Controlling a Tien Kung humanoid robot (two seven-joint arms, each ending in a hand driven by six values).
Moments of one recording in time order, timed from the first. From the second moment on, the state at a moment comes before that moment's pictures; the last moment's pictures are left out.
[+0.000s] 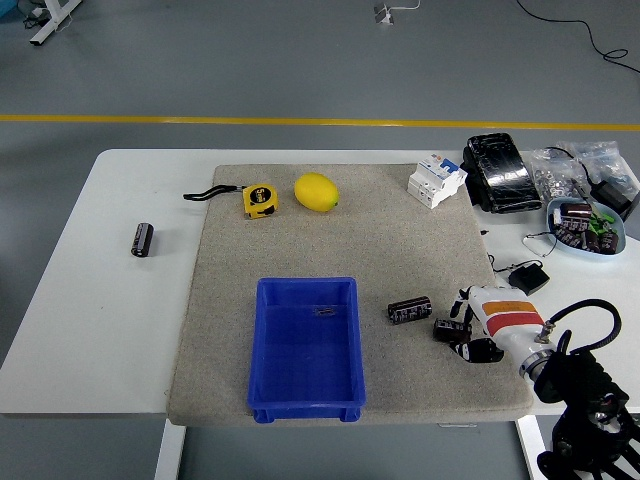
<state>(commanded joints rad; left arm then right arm) -0.13 0.12 -0.37 -0.26 1.05 0.18 0.22 0.20 -0.29 0.90 1.42 -2.27 -0.16 -0.34</state>
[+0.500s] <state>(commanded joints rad) -0.12 0.12 -0.37 -0.26 1.06 0.18 0.22 0.21 -0.30 0.88 1.42 -2.27 -0.13 -0.34</state>
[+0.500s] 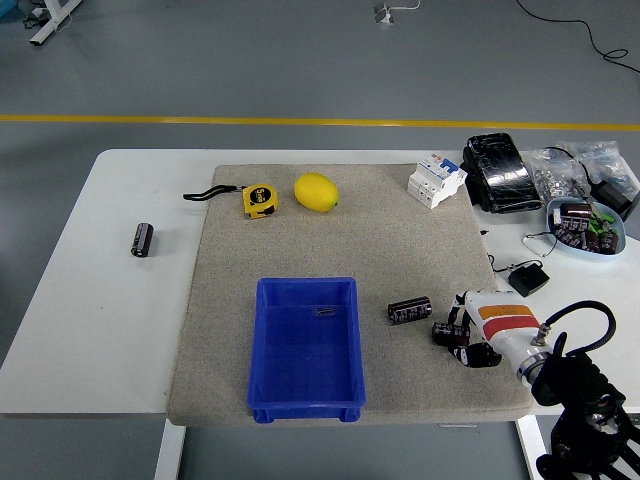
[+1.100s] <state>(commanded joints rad) -0.13 0.12 -0.37 -0.25 1.05 0.18 0.22 0.21 -0.30 0.89 1.44 -2.27 -0.12 -0.34</state>
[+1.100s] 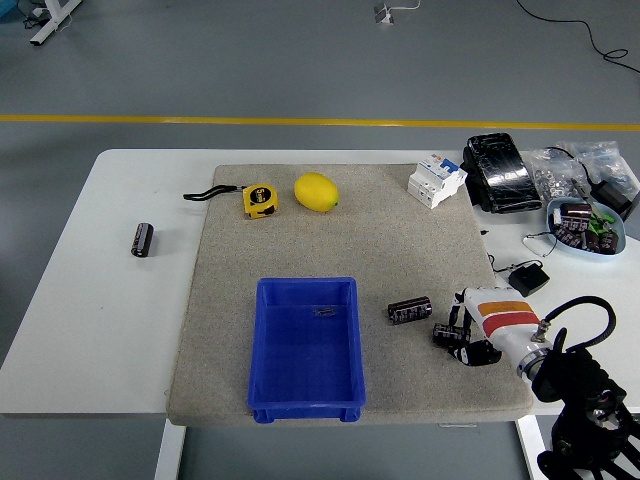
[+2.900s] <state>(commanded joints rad) -0.12 0.13 -0.38 -0.25 1.07 0.18 0.23 0.22 -0.30 0.88 1.47 -2.27 -0.02 -0.34</state>
